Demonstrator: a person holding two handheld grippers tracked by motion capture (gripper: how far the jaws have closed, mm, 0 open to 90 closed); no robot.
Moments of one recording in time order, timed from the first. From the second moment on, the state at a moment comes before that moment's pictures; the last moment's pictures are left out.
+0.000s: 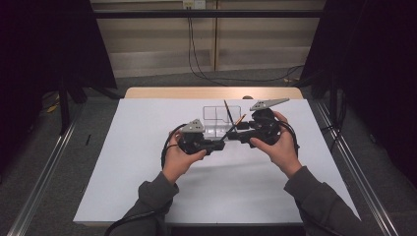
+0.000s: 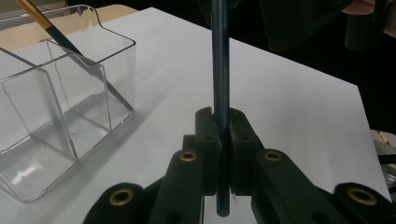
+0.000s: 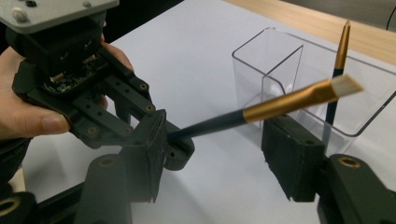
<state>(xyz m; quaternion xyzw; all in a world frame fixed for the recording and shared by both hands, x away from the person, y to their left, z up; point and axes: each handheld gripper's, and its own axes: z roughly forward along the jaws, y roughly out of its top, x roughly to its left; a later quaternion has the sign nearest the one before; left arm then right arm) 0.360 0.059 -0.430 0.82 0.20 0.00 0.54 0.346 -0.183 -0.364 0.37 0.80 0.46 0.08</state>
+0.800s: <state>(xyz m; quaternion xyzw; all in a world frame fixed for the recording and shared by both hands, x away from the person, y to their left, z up) 0.358 0.050 -0.438 0.82 0.21 -0.02 0.53 0.345 -0.180 -0.358 0.37 0.79 0.49 0.08</state>
